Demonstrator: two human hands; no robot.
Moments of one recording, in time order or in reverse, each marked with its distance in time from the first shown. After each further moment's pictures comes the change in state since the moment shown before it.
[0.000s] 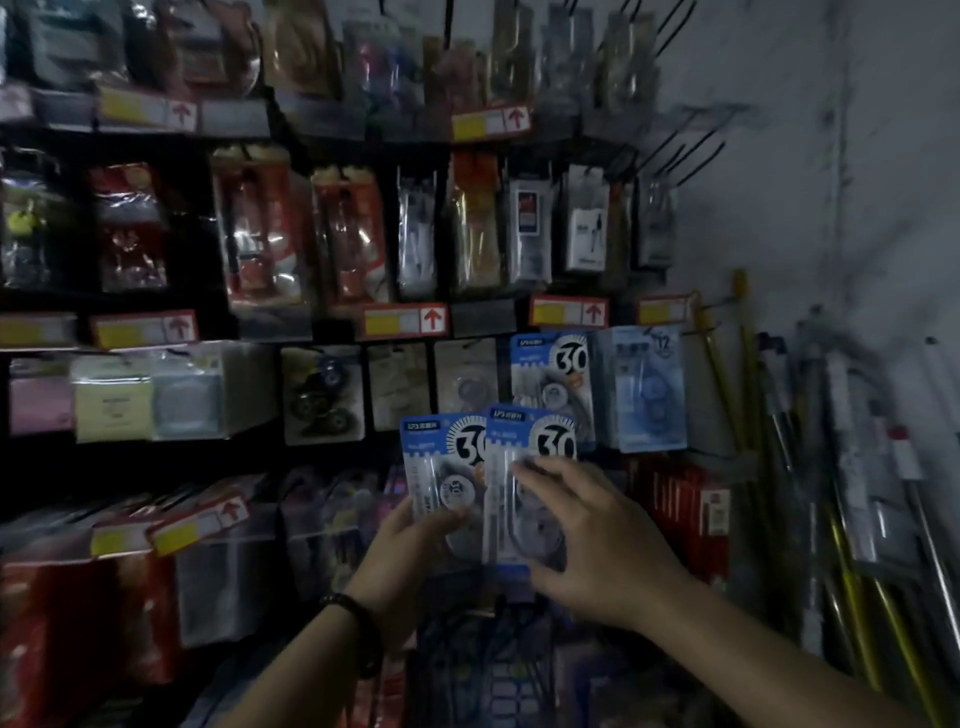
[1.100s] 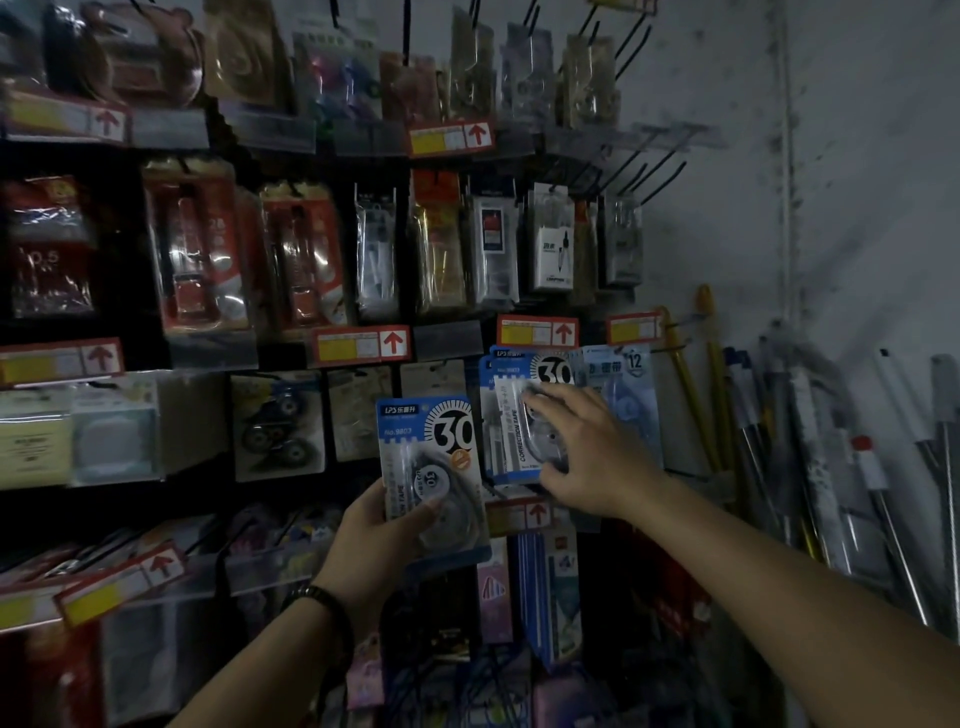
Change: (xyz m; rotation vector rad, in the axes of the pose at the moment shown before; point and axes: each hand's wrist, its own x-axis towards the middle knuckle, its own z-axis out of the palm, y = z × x) left_hand 0.044 0.024 0.010 0.114 0.026 0.153; right_hand 0.085 0.085 -0.026 -0.148 0.065 0.143
